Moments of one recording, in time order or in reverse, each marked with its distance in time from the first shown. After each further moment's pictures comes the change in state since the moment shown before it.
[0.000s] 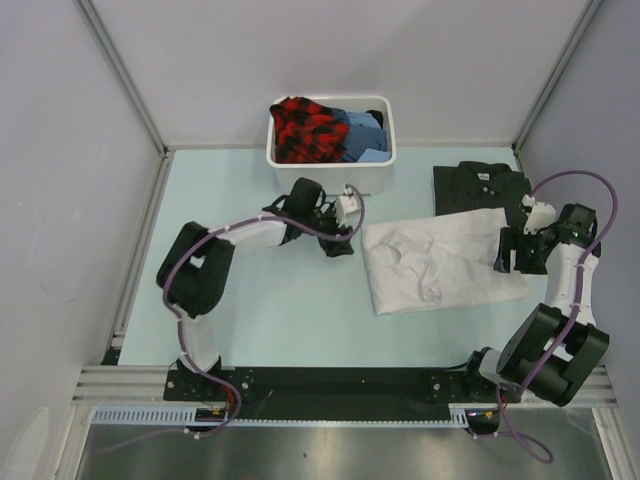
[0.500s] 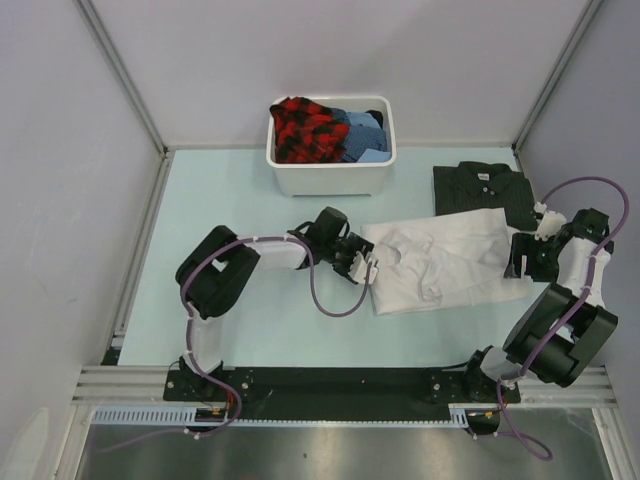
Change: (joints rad) left arm -0.152 0.024 -0.144 0.115 -0.050 0.952; right arm -0.092 0.114 0.040 -0.048 0.009 -0.054
